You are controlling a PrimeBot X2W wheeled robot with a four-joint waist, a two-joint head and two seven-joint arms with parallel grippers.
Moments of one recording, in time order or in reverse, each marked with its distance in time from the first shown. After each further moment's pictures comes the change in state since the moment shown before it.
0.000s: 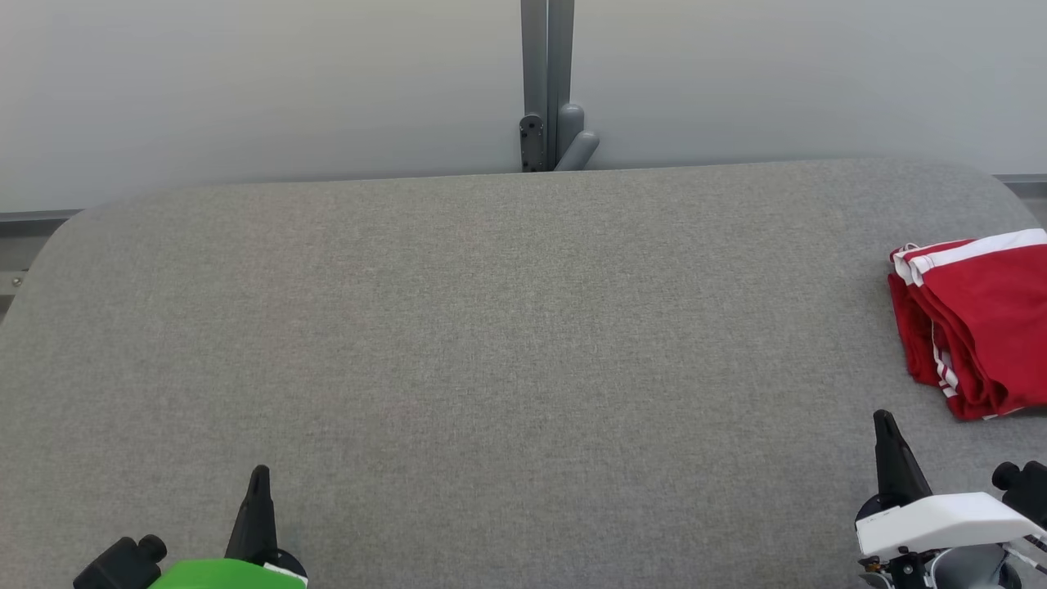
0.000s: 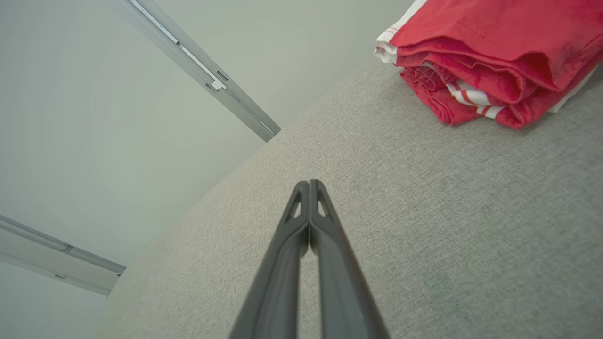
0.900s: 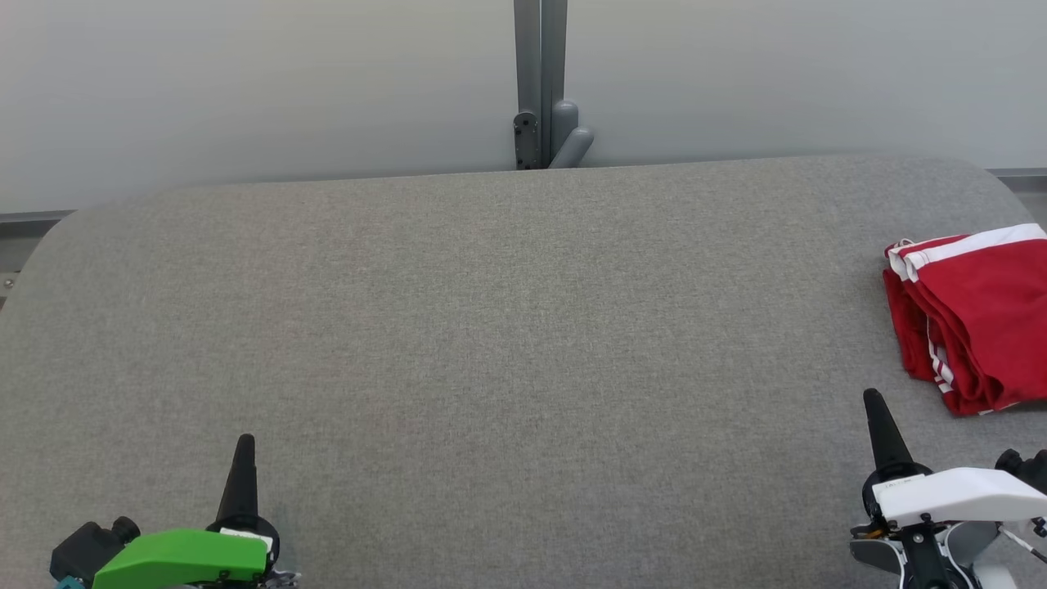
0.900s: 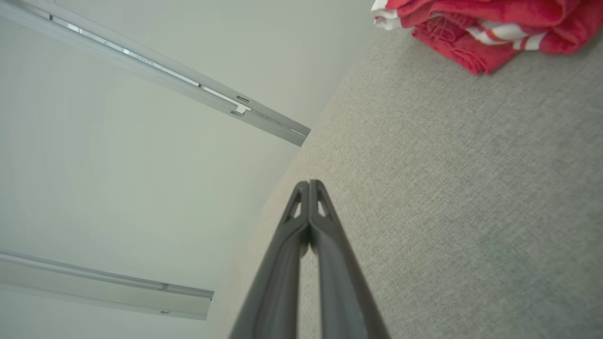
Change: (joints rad) left arm -0.061 0.001 0.038 -0.009 -0.291 -0.004 0.080; right arm -0.055 -0.003 0.003 0.014 0.352 -0.001 0.080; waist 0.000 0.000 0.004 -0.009
